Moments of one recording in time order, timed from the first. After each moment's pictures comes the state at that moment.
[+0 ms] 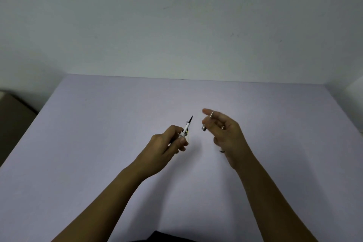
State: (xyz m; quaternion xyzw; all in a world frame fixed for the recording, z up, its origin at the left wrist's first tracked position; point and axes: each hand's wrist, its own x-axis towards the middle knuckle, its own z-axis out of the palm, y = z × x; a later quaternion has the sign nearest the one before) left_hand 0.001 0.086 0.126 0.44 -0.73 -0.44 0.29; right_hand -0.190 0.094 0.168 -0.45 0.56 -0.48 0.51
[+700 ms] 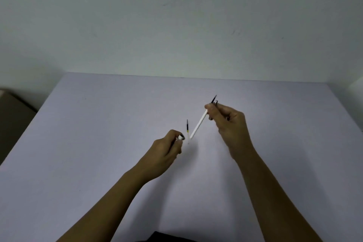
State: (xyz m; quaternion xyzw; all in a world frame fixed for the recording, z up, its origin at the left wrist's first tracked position) left_hand -0.001 0.086 0.106 0.48 -0.72 -0.43 0.25; right_hand -0.193 0.069 0.157 -0.47 0.58 -0.53 0.40
